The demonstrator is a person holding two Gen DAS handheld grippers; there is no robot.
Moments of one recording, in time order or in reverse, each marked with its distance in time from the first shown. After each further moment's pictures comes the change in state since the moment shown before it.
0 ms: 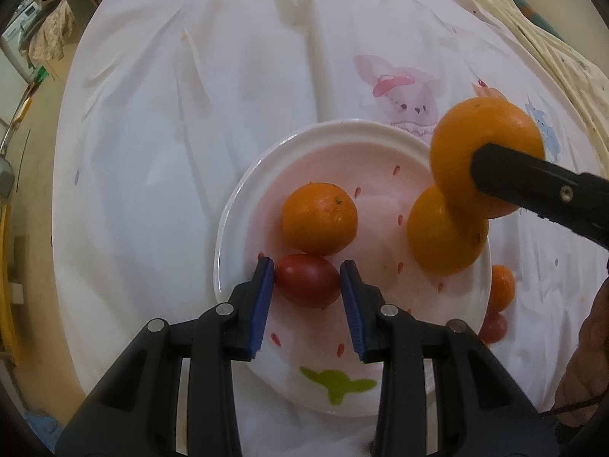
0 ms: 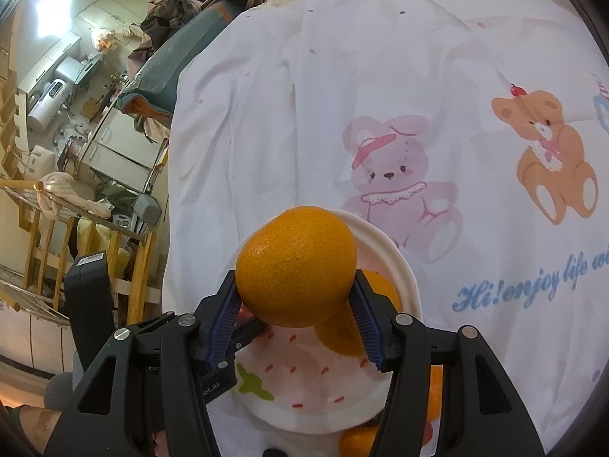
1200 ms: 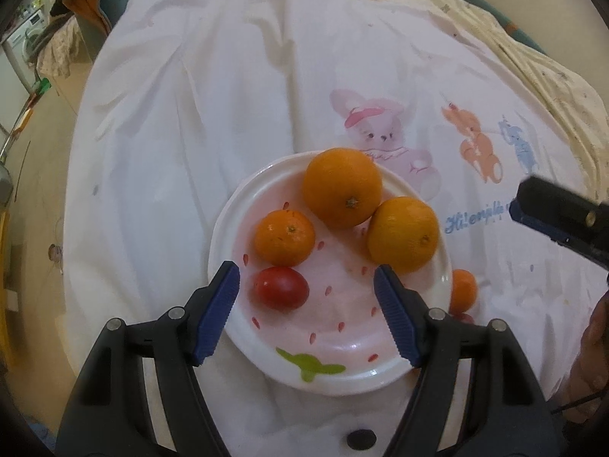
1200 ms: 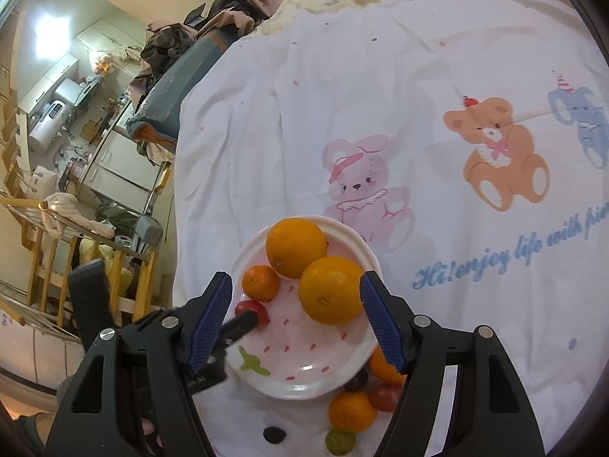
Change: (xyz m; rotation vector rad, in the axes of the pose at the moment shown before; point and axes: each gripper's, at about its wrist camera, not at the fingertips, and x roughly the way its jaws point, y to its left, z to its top) left arm -0.045 -0.005 -0.014 0.014 -0.109 -0.031; right arm -0.065 -0.008 -0.022 0.034 -0.091 -0.026
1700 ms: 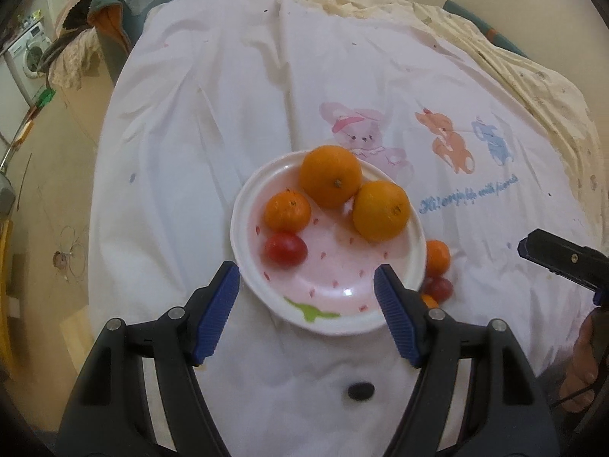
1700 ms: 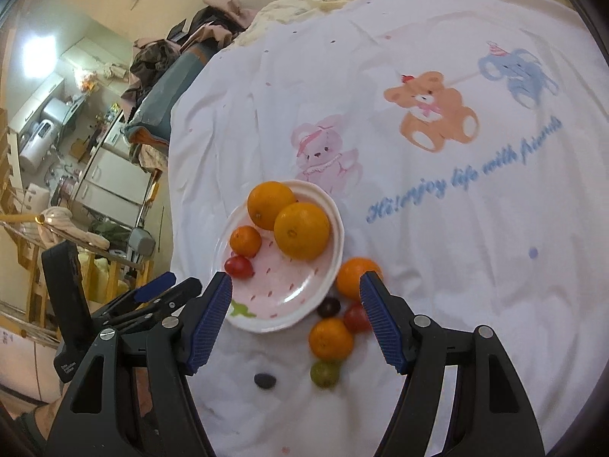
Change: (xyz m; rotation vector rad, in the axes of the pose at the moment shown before) left arm -0.051 -0.001 -0.033 0.033 -0.059 -0.021; right arm -0.057 -0.018 -0.060 0.095 -0.035 -0.034
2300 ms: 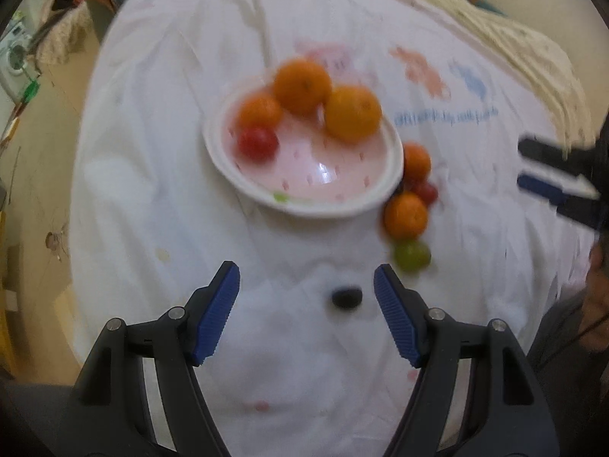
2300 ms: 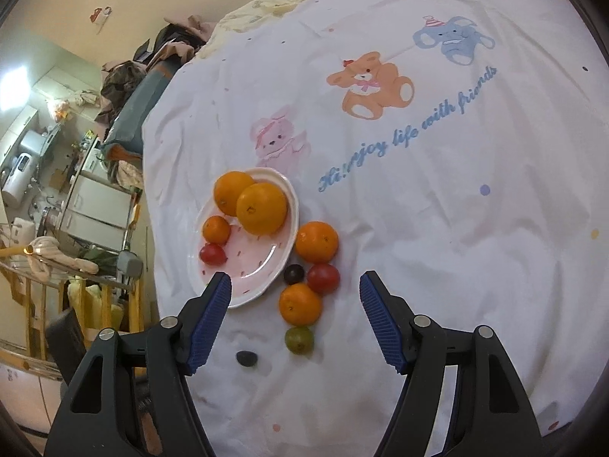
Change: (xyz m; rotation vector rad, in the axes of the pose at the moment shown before) left arm 0.004 -0.017 -0.076 0.058 0.126 -0.038; right arm -0.016 -0.027 -0.030 0.121 -0.018 -0.074
